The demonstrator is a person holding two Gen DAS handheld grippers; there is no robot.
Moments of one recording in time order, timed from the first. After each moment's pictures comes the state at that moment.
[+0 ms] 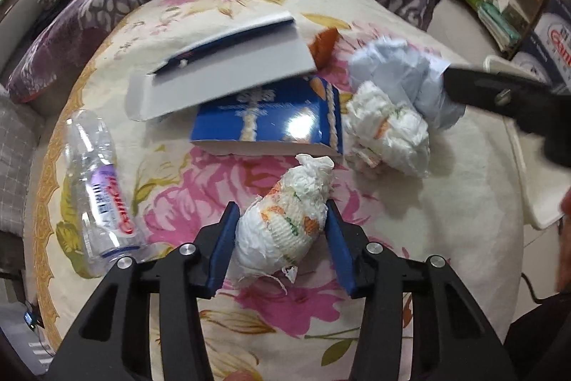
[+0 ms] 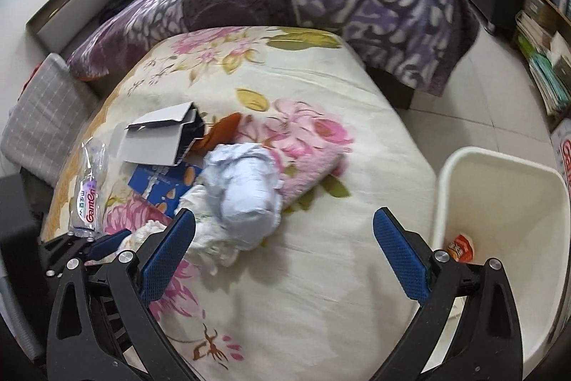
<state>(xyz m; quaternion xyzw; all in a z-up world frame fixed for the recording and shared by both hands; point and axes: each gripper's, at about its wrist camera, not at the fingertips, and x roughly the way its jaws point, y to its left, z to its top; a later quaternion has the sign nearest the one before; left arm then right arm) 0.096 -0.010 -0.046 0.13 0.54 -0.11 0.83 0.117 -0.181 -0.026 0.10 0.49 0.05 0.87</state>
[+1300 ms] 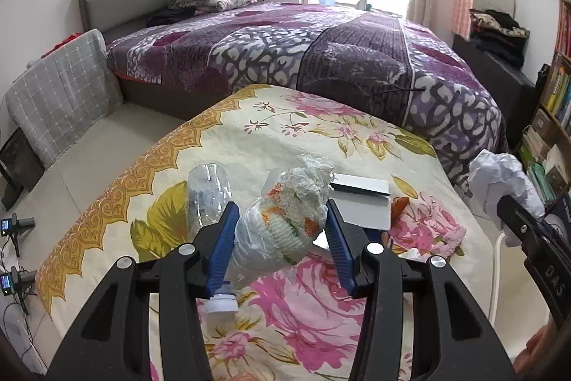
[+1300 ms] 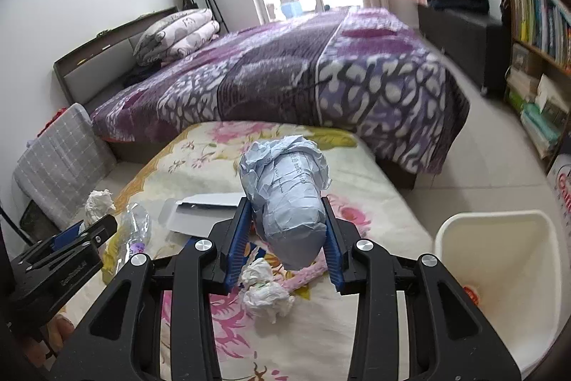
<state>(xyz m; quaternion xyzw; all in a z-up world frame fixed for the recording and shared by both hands) 0.076 0.042 0.053 -0.02 0.36 0.06 0.93 0.075 -0.164 0.044 0.10 0.32 0.04 0.94</state>
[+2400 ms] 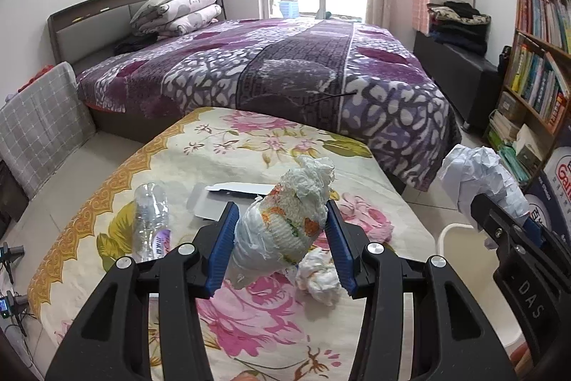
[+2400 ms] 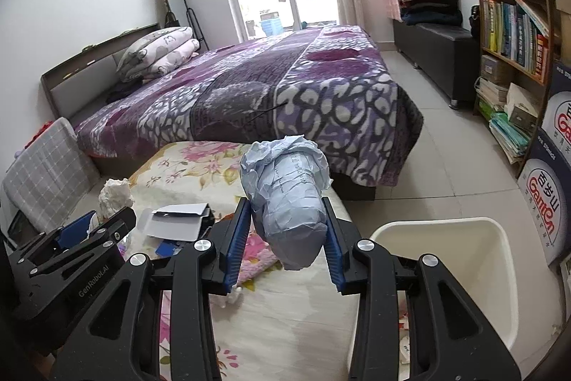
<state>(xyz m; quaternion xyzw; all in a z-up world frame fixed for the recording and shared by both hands) 0.057 -0.054 0.077 0.01 0.34 0.00 0.94 0.036 -0.221 0.069 0.10 0.29 -0.01 0.95</state>
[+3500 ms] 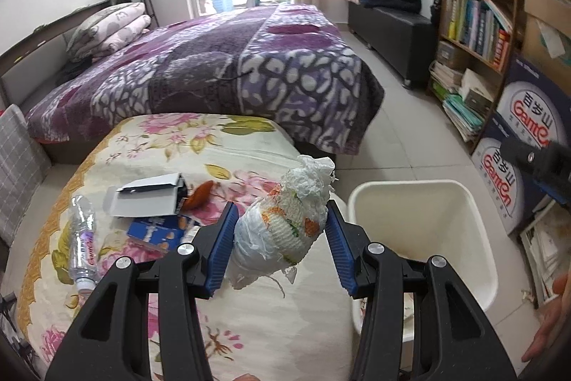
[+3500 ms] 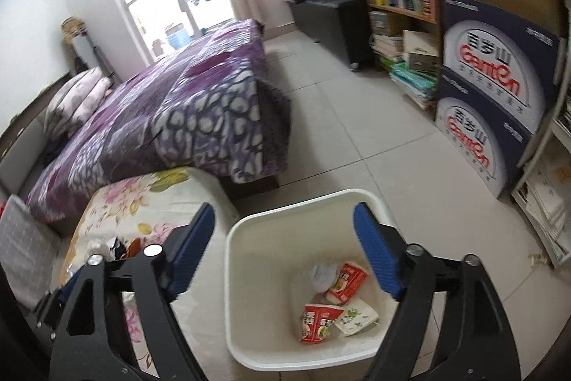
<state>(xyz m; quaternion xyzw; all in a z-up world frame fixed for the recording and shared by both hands) 0.030 -0.173 0.057 0.08 0.36 -0.11 0.92 -0.018 -0.374 0.066 0.21 0.31 -0.17 0.91</state>
